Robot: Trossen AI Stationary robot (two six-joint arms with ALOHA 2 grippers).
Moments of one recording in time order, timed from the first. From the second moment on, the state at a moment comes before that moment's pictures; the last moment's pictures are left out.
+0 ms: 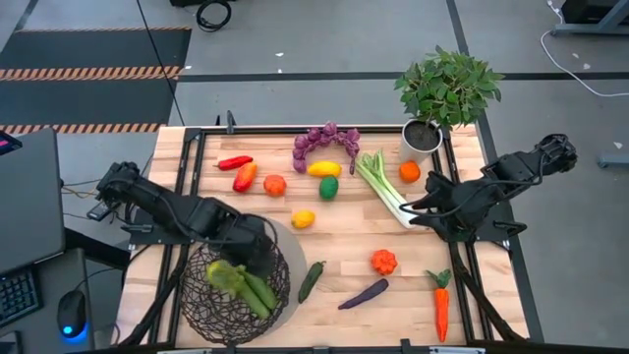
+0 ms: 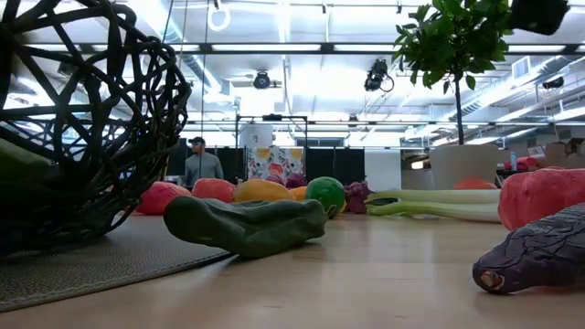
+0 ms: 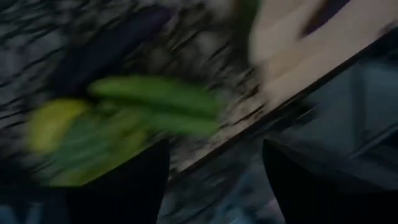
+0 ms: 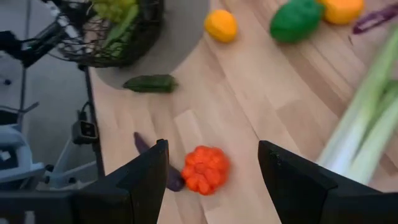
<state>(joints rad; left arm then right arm) -0.43 1.51 1.54 -1.19 0.11 -1.51 0.48 0.77 1.03 -1.06 0.28 0.88</state>
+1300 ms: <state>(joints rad) -0.25 1.82 1.56 -0.62 0.06 -0.90 0.52 0.75 0.99 -0.92 0.48 0.91</state>
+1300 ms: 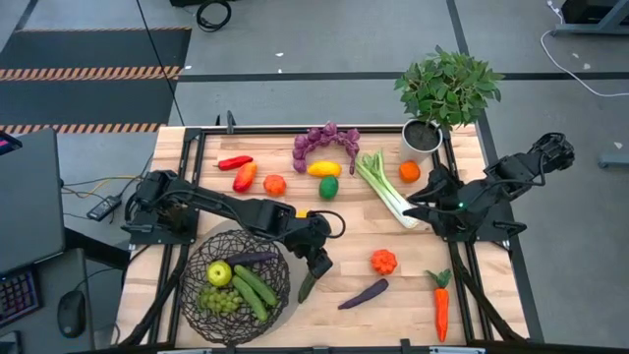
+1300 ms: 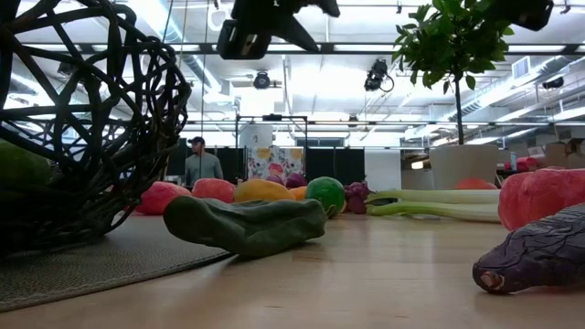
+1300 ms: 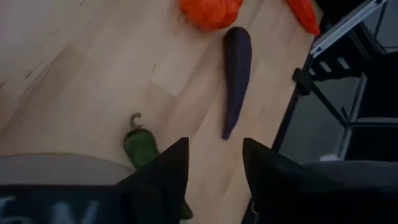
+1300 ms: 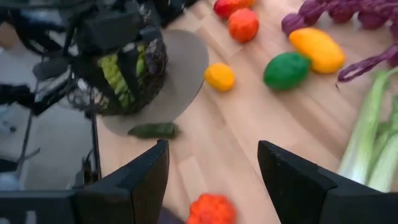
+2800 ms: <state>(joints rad) -0.21 2.03 1.56 -0.65 0.21 -0.97 0.47 0.74 0.79 -0.74 0.29 0.94</state>
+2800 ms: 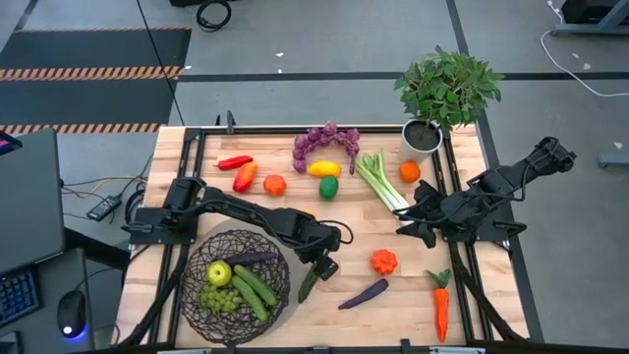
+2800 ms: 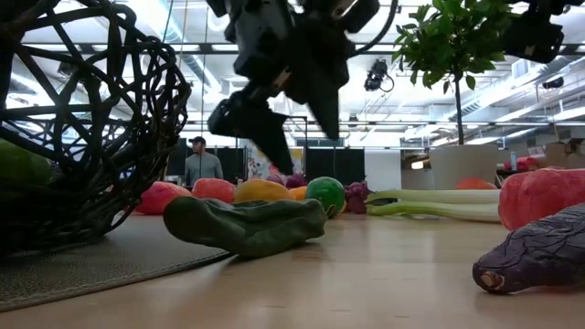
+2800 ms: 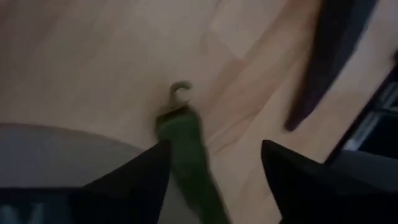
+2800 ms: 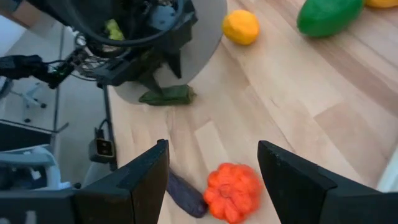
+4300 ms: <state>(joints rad) -0.16 2.14 1.56 -0.65 0.39 -1.01 0.47 0.73 0.79 -0.78 0.29 0.95</state>
